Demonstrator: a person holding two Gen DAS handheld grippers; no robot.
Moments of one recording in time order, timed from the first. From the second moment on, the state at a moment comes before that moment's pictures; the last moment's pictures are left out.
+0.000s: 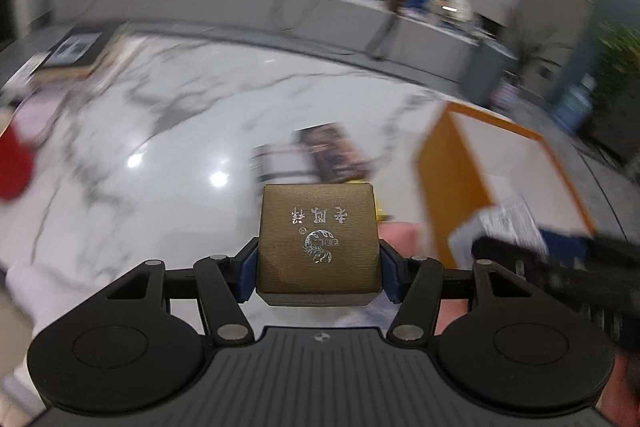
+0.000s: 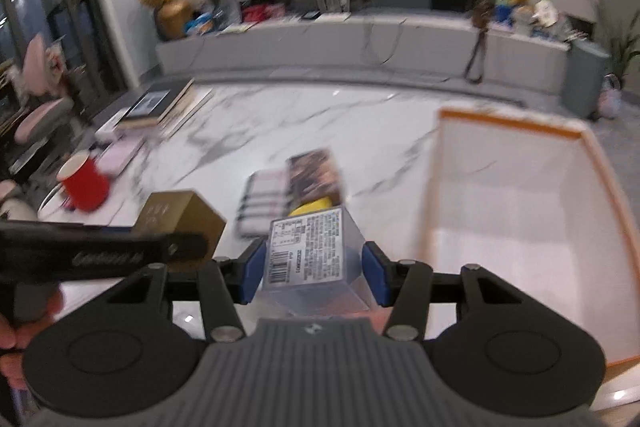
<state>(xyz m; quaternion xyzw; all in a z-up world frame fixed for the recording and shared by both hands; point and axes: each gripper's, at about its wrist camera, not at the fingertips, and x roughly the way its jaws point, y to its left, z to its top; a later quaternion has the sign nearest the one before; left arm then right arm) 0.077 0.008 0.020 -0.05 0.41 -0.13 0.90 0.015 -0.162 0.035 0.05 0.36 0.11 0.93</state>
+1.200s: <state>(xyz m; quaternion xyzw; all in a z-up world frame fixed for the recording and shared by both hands) 0.134 -0.215 -0.033 0.34 0.39 -0.50 0.69 0.053 -0.321 -0.052 0.15 0.51 0.00 0.85</state>
